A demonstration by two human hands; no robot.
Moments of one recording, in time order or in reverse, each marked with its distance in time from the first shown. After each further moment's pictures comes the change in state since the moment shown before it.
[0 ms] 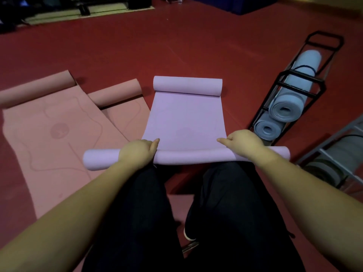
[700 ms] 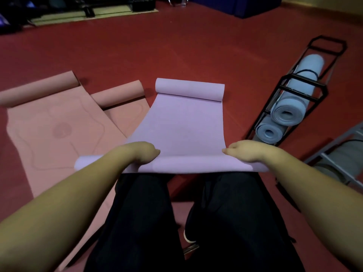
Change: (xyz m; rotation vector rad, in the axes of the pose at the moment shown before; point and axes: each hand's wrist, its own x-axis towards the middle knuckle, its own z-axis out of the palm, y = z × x) left_hand 0.009 0.012 -0.033 0.077 -0.456 -0.047; right_hand -0.009 0.009 -0.012 0.042 -0.327 -0.044
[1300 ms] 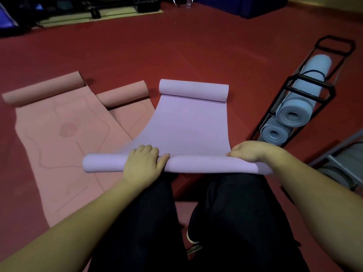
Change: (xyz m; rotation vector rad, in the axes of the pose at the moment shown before) left_hand -0.023 -0.013 0.071 0.058 0.861 0.194; right_hand 0.004 -0.006 -0.004 -0.042 -0.076 -0.004
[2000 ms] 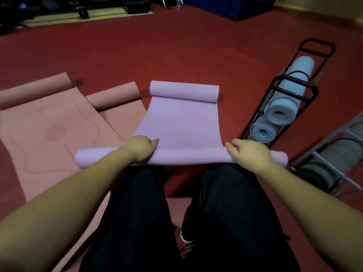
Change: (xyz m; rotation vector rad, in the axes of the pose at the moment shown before) left_hand 0.070 -0.003 -0.019 -0.101 -0.580 -0.166; right_hand -0.022 0.019 0.043 -0.072 0.730 0.000
